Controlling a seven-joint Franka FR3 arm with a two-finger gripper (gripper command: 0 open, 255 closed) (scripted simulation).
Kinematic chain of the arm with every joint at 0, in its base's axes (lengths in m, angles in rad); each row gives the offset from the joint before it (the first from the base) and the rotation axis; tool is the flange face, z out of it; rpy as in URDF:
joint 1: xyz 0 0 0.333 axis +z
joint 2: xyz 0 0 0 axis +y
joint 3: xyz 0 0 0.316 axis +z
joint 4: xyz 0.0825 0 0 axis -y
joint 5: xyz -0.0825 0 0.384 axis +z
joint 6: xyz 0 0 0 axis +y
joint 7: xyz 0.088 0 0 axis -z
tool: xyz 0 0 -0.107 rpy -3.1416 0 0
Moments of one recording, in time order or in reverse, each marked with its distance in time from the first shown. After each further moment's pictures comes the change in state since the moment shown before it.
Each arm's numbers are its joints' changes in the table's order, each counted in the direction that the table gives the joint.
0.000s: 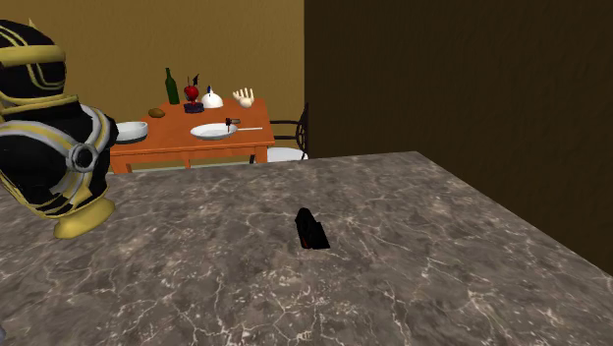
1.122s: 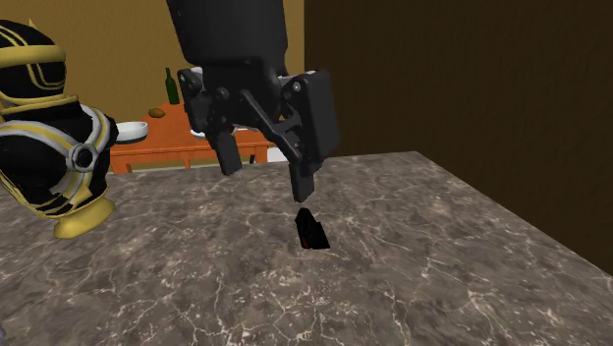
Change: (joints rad) arm 0.147 0.457 0.034 0.094 0.000 -0.346 -0.276
